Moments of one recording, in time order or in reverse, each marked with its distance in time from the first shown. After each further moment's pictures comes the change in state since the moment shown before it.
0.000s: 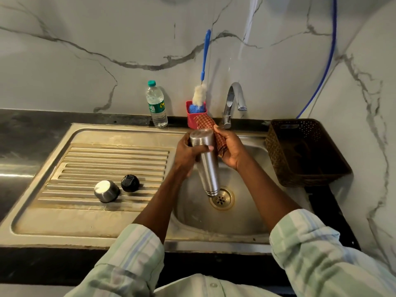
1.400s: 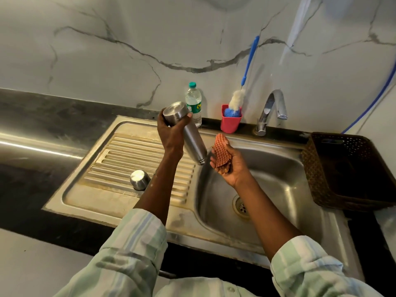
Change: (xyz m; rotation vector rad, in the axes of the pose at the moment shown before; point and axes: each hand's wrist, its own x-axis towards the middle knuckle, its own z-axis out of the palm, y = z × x) left_hand 0.007 0.071 -0.087 -0.063 0.664 0.308; right_hand 0.018 0.073 0.047 0.289 0.004 0.169
